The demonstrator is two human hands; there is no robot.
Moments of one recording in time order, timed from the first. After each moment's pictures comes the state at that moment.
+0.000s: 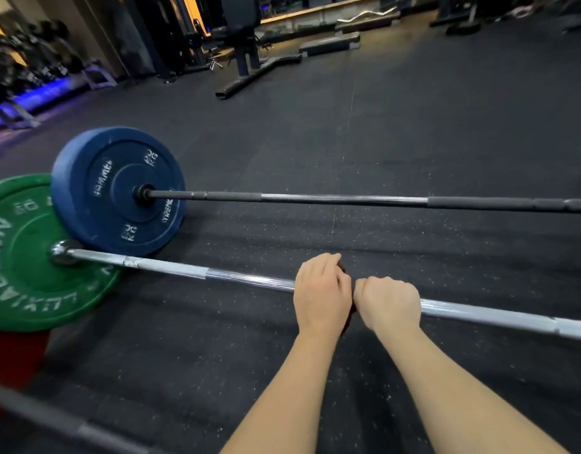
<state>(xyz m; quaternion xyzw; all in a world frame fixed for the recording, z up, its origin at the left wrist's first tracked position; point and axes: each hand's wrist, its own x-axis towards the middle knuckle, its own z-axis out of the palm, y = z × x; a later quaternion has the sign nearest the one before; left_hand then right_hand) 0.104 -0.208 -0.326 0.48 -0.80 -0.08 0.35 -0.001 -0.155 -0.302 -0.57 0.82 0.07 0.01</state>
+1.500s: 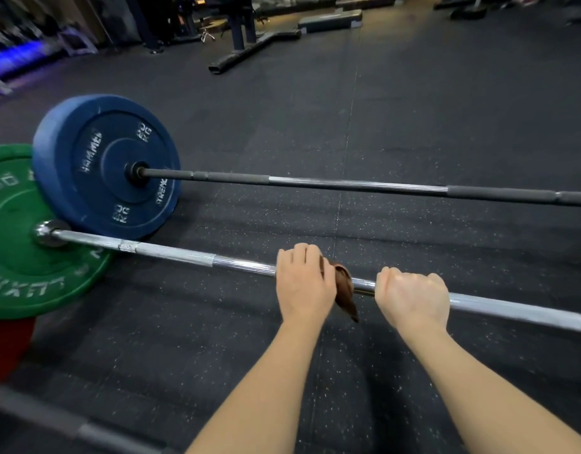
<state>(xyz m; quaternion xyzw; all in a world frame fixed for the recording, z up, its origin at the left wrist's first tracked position) 0.156 -0.247 -0.337 0.51 -0.81 -0.01 0.30 0.007 -0.156 -0.311 -0.55 0.83 0.08 -0.06</state>
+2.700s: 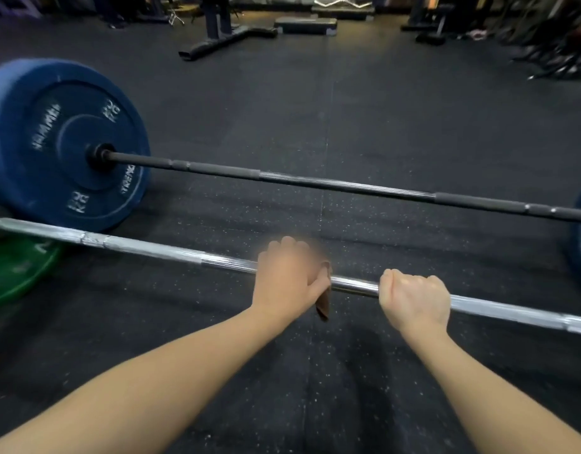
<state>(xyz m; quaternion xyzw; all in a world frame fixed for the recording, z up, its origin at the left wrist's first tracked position) 0.199 -0.288 -0.340 0.42 -0.88 0.04 0.24 0.005 -0.163 -0.341 -0.54 0.82 -0.07 -0.18</state>
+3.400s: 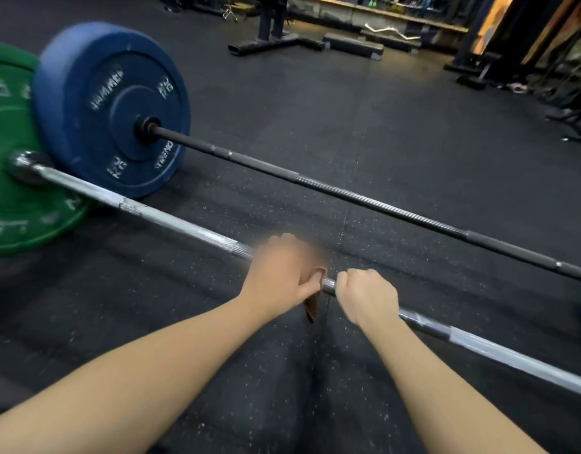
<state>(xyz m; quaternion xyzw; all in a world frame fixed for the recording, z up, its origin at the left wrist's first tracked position) 0.251 -0.319 -0.344 0.40 -0.88 0.04 0.27 0.094 -0.234 -0.296 -0.62 0.78 0.09 -0.01</state>
